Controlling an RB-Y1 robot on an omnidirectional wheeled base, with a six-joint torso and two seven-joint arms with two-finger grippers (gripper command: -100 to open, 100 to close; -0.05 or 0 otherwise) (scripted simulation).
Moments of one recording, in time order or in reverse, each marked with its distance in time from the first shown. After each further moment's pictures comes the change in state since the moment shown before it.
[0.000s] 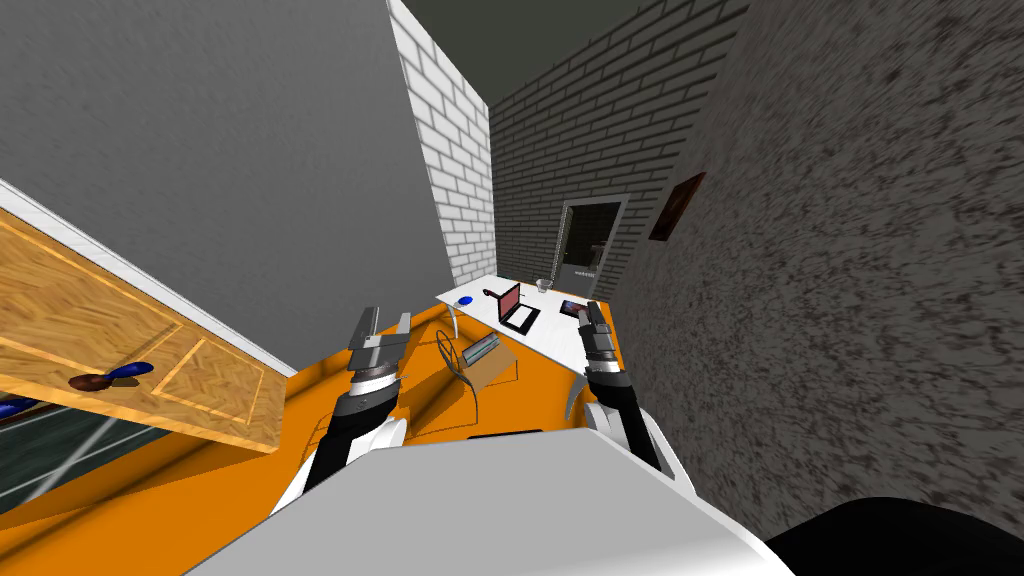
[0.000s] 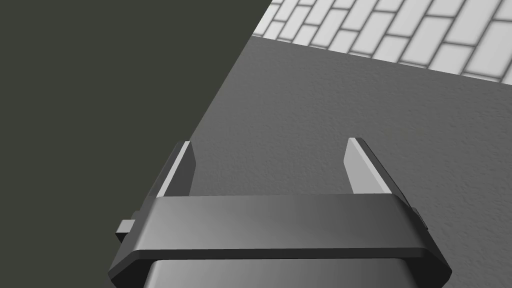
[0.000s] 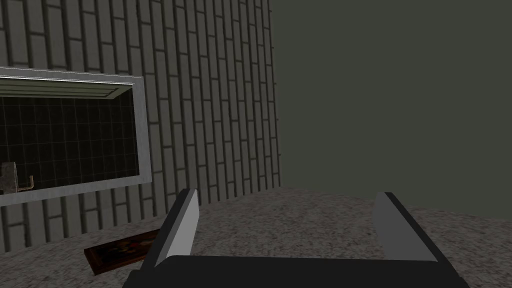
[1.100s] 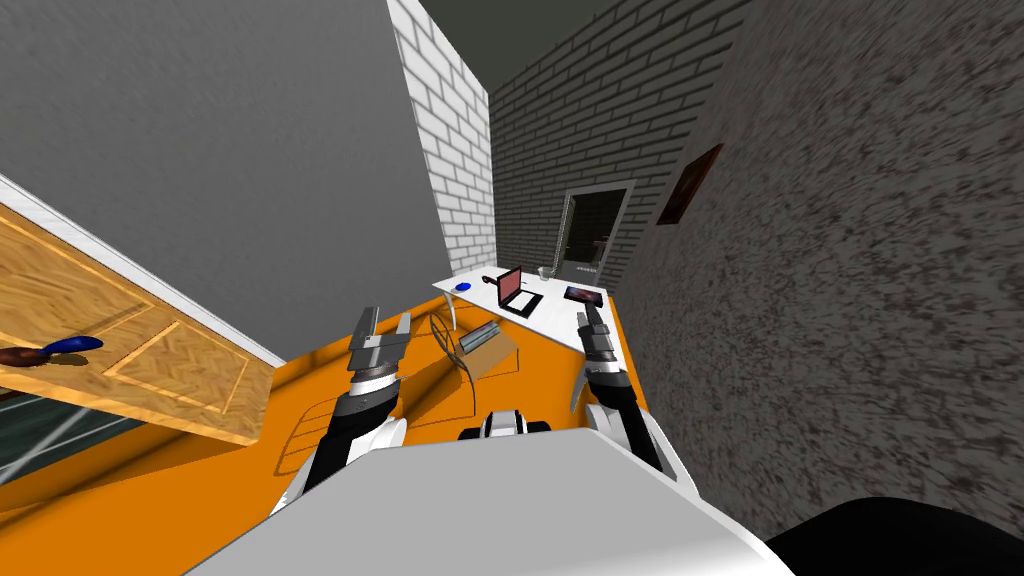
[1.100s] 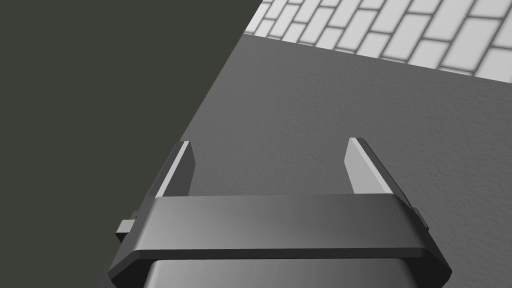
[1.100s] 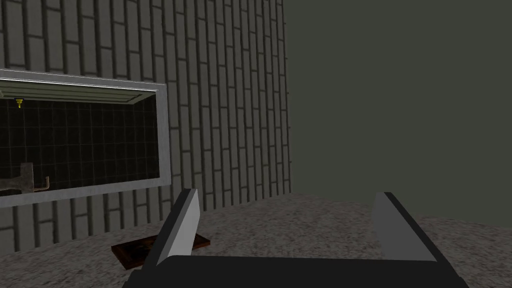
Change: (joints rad) left arm 0.000 0.000 0.000 0.000 0.000 0.000 0.000; right arm 0.004 -0.022 0.001 0.006 0.010 0.013 0.002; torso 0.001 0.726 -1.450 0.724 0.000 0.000
